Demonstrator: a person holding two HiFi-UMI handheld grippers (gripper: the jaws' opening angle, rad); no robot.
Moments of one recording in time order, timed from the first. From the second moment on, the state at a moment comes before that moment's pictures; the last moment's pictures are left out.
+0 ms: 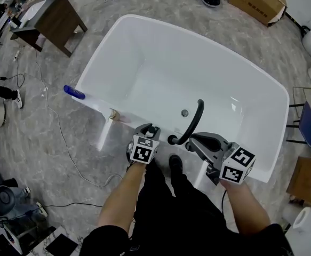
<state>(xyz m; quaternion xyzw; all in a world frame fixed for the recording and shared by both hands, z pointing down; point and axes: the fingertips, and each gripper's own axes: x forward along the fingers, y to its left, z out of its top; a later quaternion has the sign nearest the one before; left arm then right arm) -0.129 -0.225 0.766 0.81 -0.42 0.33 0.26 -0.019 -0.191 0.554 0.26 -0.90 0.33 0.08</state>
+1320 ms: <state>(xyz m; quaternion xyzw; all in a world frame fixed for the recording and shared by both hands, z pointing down) -0.139 -0.236 0.653 0.82 -0.45 0.24 0.24 -0.036 -0.225 0.499 0.24 -0.93 0.29 0.03</state>
